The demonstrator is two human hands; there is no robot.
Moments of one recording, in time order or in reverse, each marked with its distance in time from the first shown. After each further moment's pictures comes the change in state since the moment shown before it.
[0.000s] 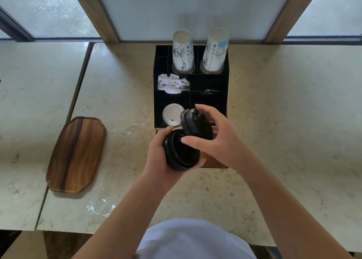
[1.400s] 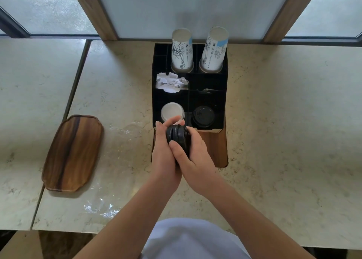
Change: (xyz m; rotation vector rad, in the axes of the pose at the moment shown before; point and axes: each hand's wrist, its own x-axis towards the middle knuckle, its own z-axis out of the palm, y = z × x) left_hand -0.011 -0.011 0.033 0.243 0.297 0.331; right_hand -0.027 0.001 0.076 0.190 0.071 0.164
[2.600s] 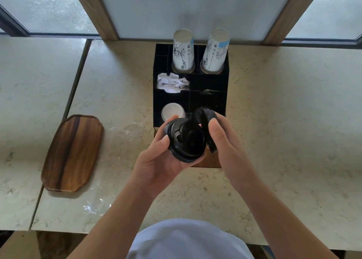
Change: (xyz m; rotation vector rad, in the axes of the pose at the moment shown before) left_hand 0.012 0.009 -0.048 -0.243 -0.770 -0.167; right_hand -0.005 -0.038 -0.061 0.287 0.037 -0.022
